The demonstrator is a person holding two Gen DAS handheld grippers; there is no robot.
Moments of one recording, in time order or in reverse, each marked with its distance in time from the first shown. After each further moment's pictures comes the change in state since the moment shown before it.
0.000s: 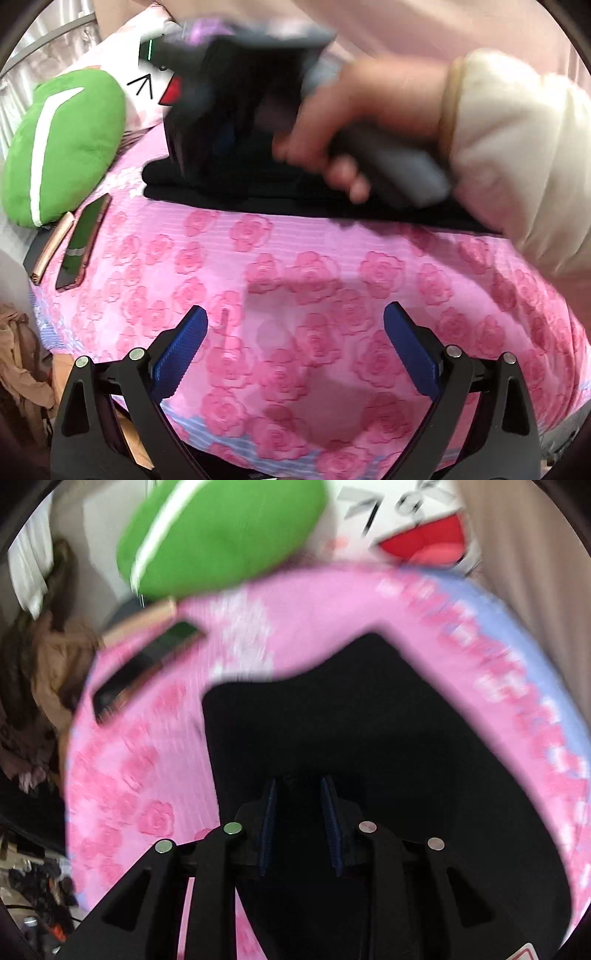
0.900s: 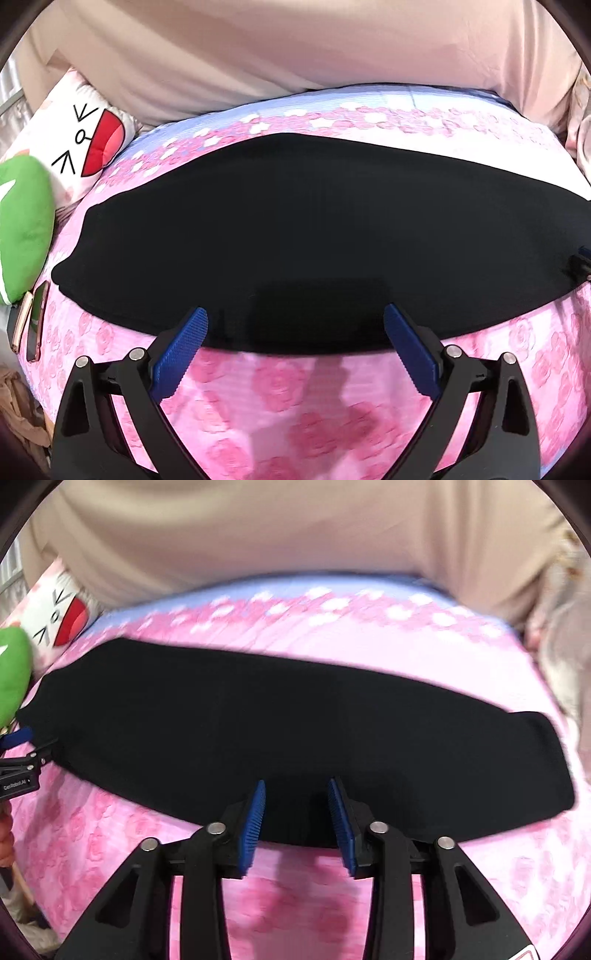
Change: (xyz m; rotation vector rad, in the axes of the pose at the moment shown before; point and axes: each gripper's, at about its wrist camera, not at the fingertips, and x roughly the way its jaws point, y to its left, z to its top) left arm 0.012 -0.177 0.074 0.148 -0.047 -0.058; right arm -0.288 -0.151 -0.472 0.874 -0.174 -0.623
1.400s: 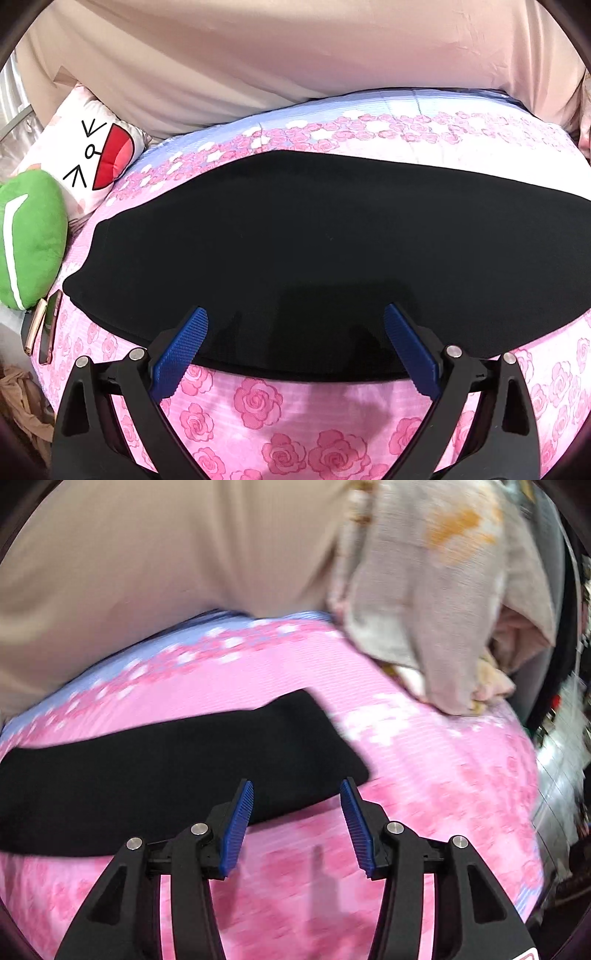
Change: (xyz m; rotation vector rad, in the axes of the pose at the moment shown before) left arm 0.002 -0.024 0.016 0.000 -0.025 0.088; right arm -0.045 -0.168 -0.028 0.362 -0.125 -0.332
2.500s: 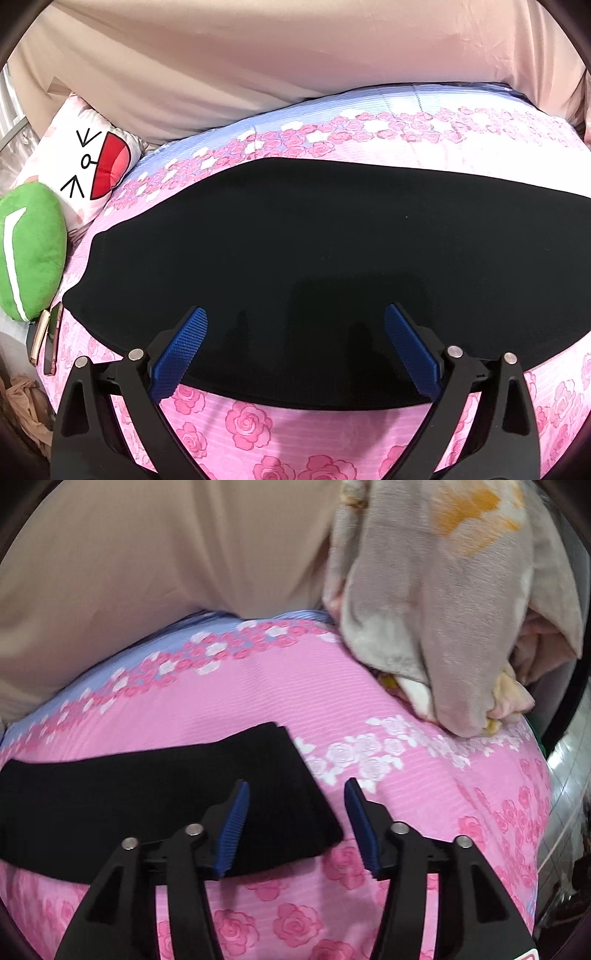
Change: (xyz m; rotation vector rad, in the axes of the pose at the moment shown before) left arm 0.012 -0.014 0.015 0.028 0.007 0.021; right arm 0.046 -0.022 0.034 -0.053 0.045 0.064
